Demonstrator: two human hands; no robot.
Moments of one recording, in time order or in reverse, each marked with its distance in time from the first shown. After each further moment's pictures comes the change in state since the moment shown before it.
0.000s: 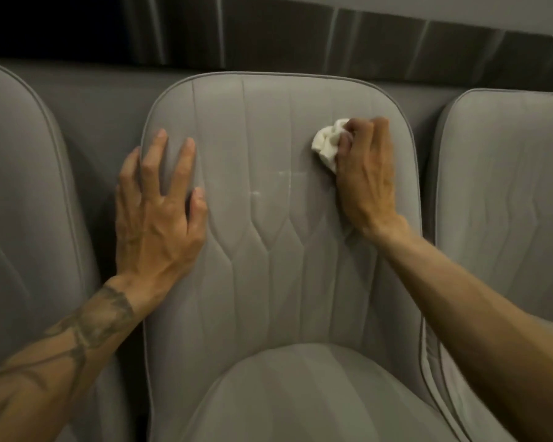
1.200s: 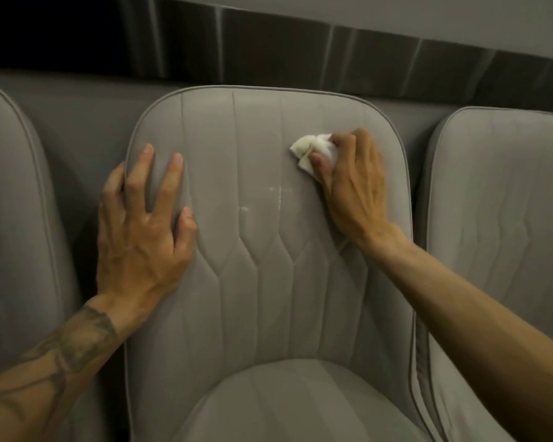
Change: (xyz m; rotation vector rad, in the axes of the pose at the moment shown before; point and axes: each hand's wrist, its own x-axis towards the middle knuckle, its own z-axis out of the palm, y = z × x) left_hand 0.000 -0.001 0.001 0.020 -0.012 -0.019; right_hand 0.013 -0.004 -0.009 -0.088 -0.108 -0.085
